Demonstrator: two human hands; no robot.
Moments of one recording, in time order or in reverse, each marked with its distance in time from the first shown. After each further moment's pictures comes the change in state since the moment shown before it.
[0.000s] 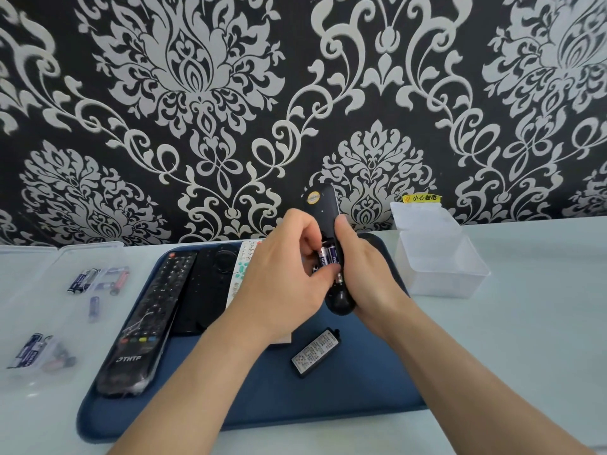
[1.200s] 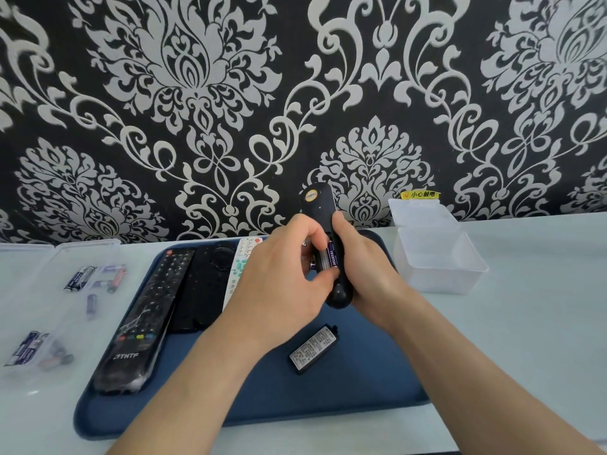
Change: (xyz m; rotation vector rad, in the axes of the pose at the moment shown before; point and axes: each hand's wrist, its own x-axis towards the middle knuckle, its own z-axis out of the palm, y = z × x) left_hand -0.008 0.004 0.000 0.019 -0.011 0.039; right_hand 0.006 -0.004 -0.004 0.069 -0.030 0.156
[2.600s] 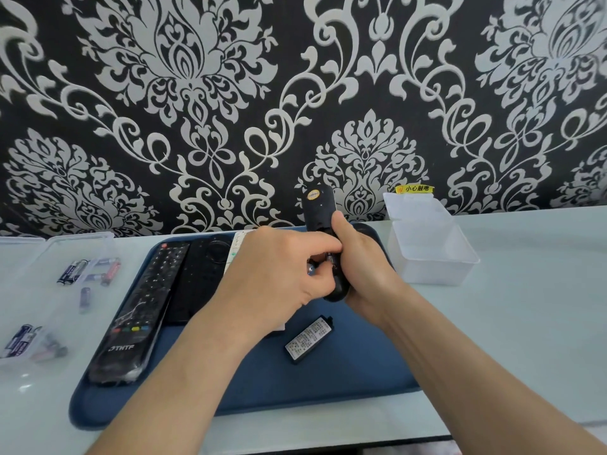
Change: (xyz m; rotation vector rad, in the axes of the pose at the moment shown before) left_hand 0.007 -0.001 -0.007 0.243 -0.067 0.235; right_hand -0.007 0.003 0.000 0.098 -0.009 0.013
